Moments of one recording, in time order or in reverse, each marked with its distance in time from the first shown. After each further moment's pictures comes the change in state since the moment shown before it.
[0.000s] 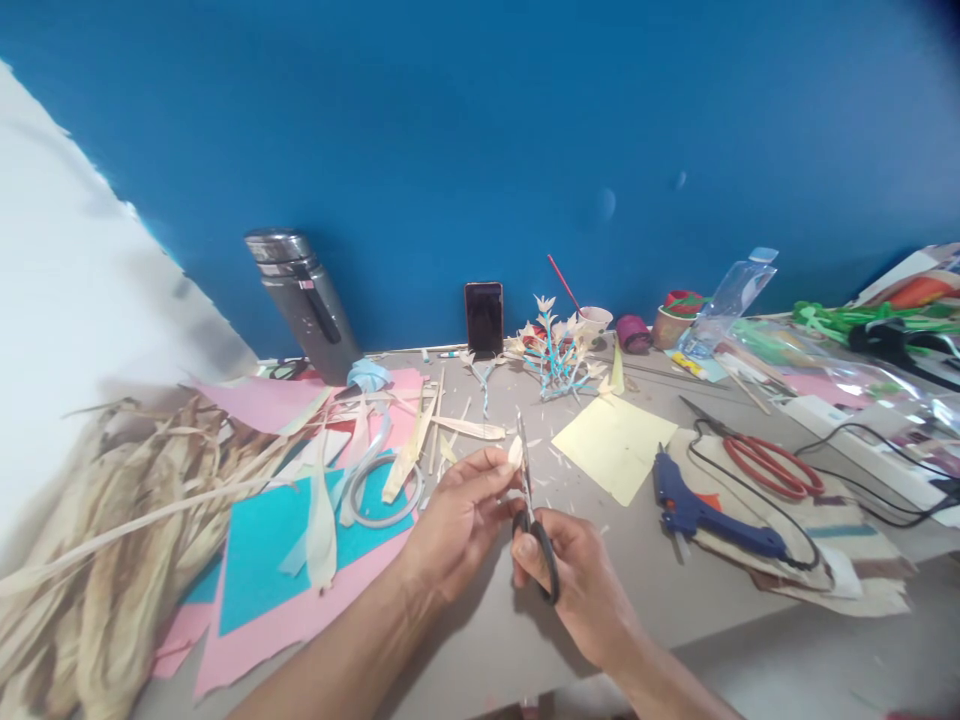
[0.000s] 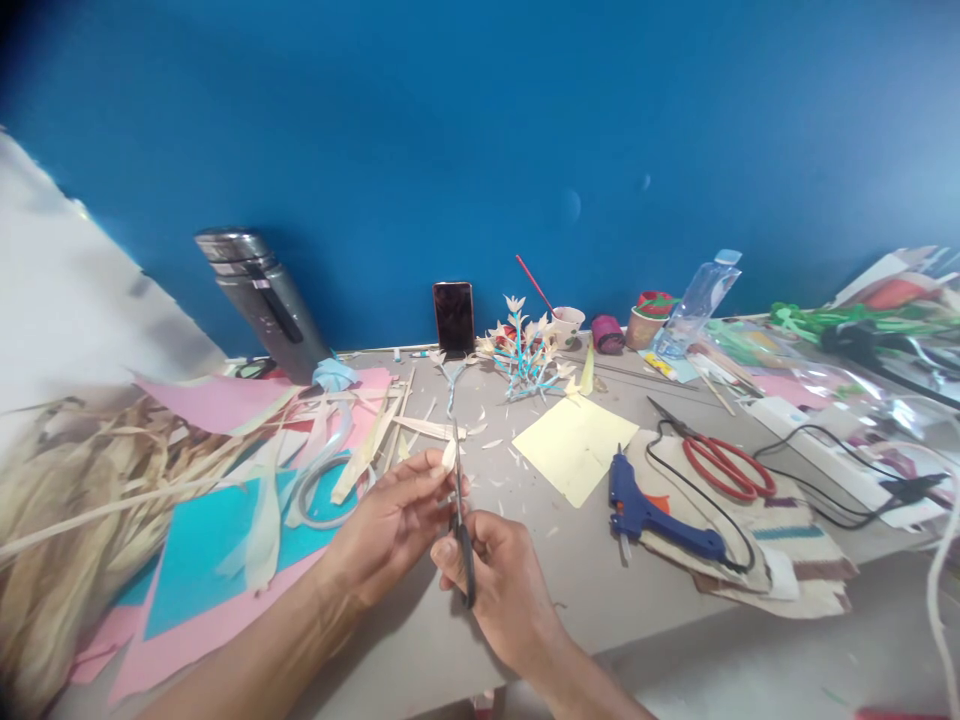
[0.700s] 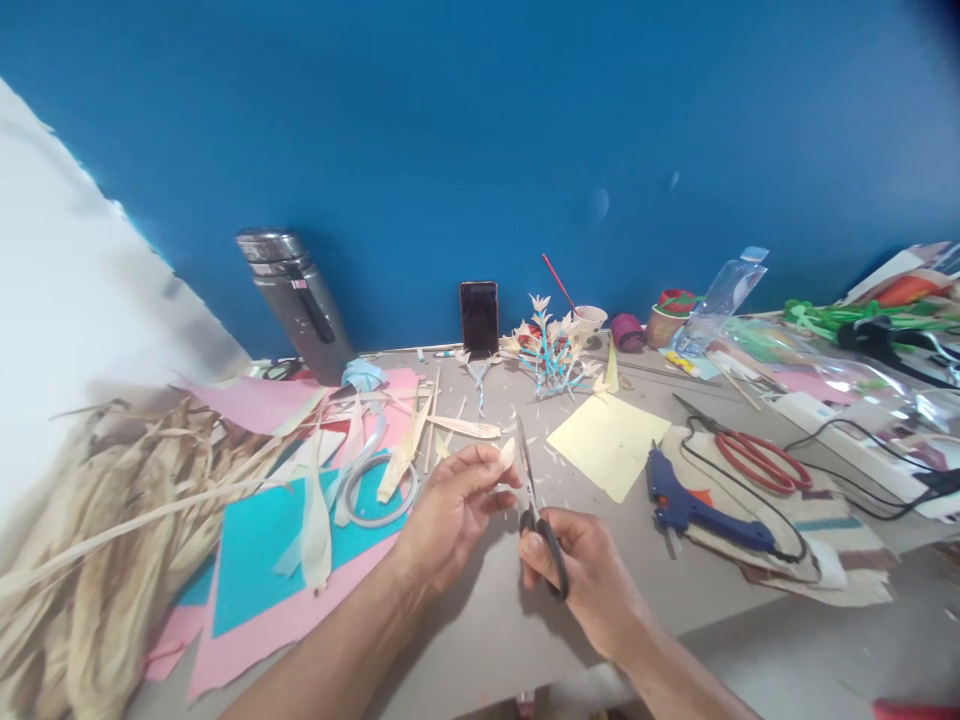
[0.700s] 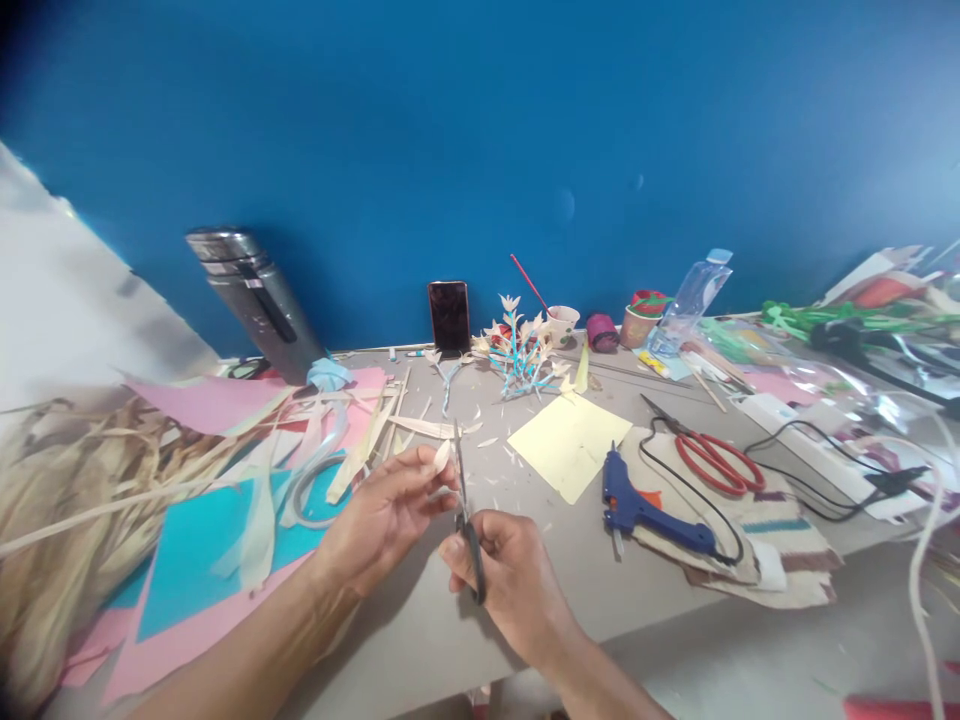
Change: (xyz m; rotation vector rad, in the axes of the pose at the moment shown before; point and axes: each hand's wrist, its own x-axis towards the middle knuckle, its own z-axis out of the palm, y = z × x) left_hand 0.002 0.004 -0.004 0.051 0.004 0.054; right_hand -0.002 0.001 -0.016 -0.054 -0.004 0.027
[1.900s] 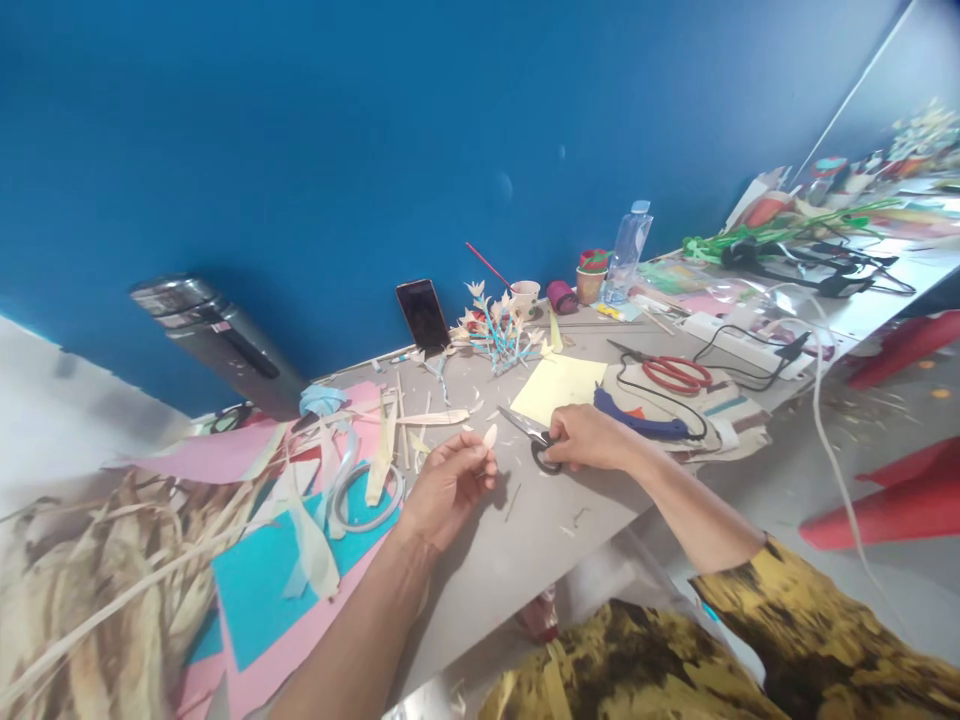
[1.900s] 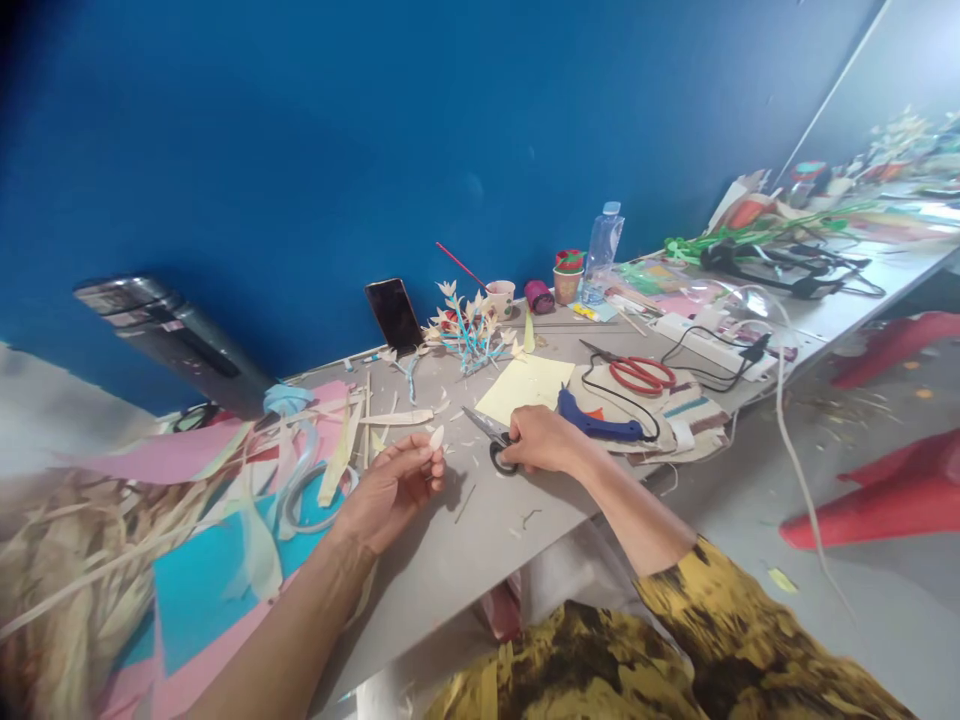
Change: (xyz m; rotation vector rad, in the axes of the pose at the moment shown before) left_hand 0.012 -0.008 -0.004 0.064 -0.070 -0.168; right_hand 0.035 -0.008 -0.084 -0.866 0.078 0.213
